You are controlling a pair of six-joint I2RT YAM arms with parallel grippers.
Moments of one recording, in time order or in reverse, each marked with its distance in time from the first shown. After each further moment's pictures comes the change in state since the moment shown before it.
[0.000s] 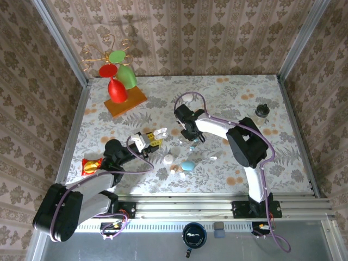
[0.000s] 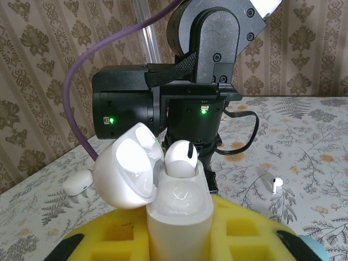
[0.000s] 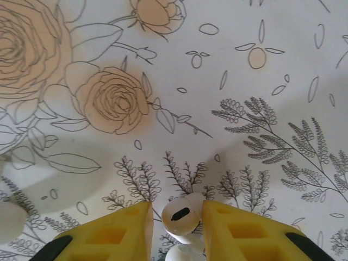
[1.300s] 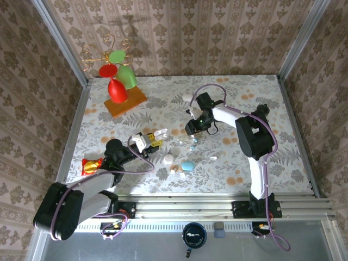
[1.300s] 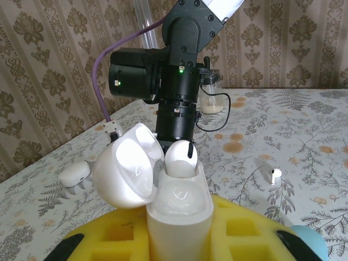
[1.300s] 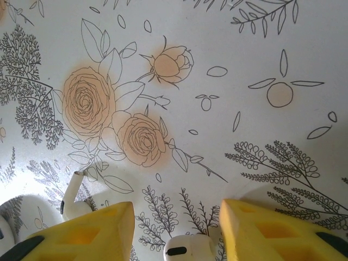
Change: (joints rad) left arm 0.000 0.019 0.000 -0.022 0.000 0.016; right arm -0.248 0.041 -0.003 0.085 -0.675 -0.017
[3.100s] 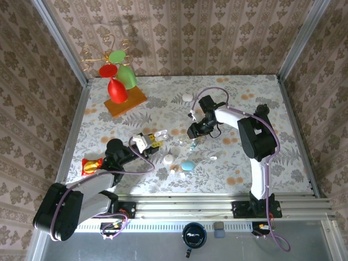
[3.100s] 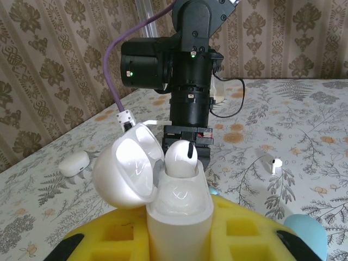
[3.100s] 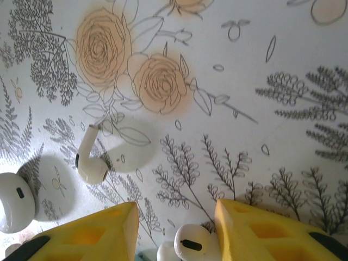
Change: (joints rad) left arm 0.000 -0.009 0.000 -0.053 -0.011 0.026; right arm -0.012 -0.042 -0.072 -0.045 -0.069 -0.016
